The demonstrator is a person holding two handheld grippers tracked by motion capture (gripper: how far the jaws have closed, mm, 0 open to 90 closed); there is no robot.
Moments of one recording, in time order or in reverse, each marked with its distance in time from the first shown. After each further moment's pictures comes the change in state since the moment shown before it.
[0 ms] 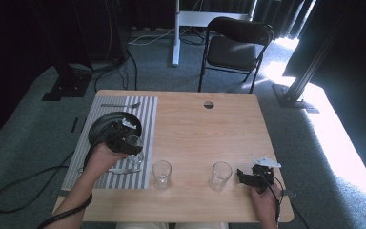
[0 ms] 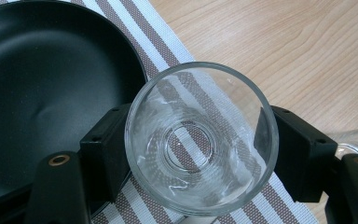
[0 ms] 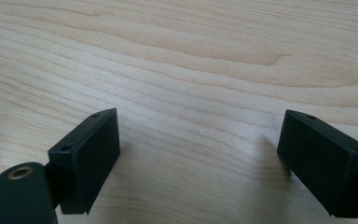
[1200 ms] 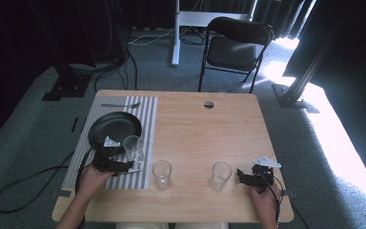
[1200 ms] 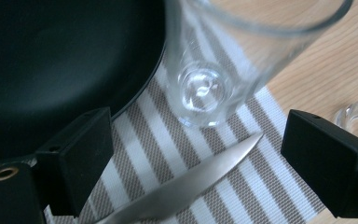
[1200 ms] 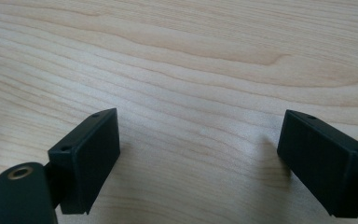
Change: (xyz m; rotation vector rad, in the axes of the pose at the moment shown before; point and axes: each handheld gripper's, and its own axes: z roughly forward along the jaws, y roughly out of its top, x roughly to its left) left arm 0.004 -0.079 0.008 -0.122 0.012 -0.148; right arm 0.000 0.000 0.000 0.000 0.000 0.000
